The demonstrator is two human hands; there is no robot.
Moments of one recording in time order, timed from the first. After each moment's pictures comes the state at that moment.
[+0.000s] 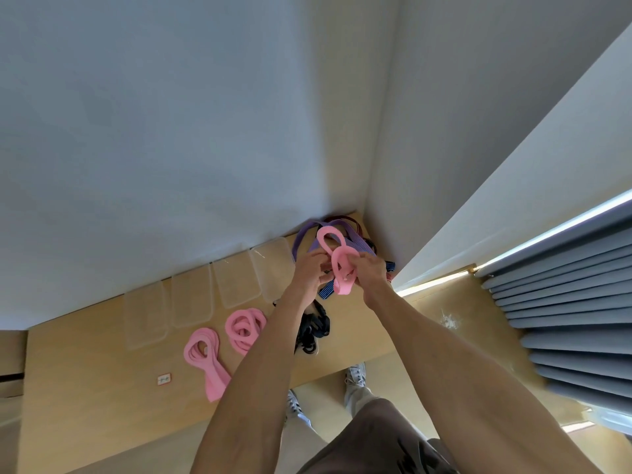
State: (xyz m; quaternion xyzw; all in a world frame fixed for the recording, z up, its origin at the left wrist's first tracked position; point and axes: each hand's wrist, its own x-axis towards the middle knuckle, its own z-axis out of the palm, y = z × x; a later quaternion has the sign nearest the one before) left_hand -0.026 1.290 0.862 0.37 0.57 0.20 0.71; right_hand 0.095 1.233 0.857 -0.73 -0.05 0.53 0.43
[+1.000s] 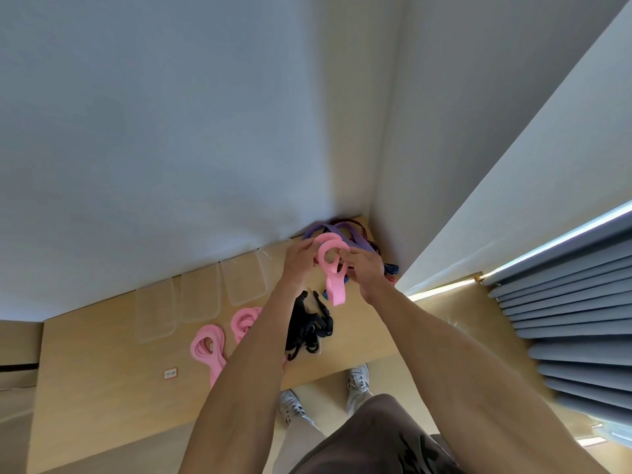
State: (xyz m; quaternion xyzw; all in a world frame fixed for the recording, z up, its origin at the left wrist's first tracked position) left_hand -0.041 1.308 0.882 0.48 0.61 0.24 0.58; right_hand 0.090 1.239 0.874 -0.67 -0.08 0.56 0.48
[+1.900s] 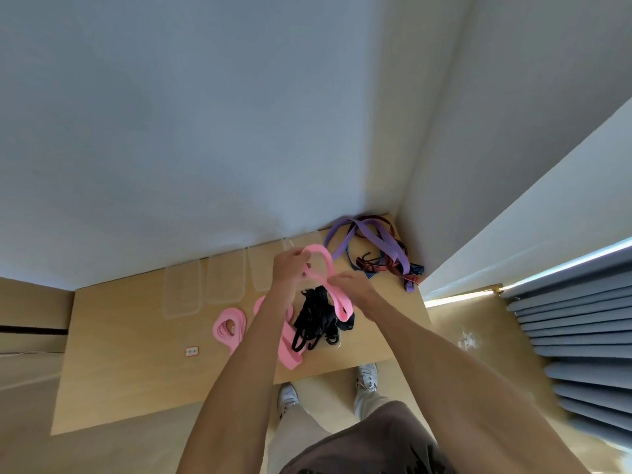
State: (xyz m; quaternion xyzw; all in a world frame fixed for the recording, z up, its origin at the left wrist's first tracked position) left_hand -0.122 1.302 0.881 0.39 0.70 0.26 0.54; right_hand 0.020 1.226 0.868 -0.70 -0.30 0.60 0.25
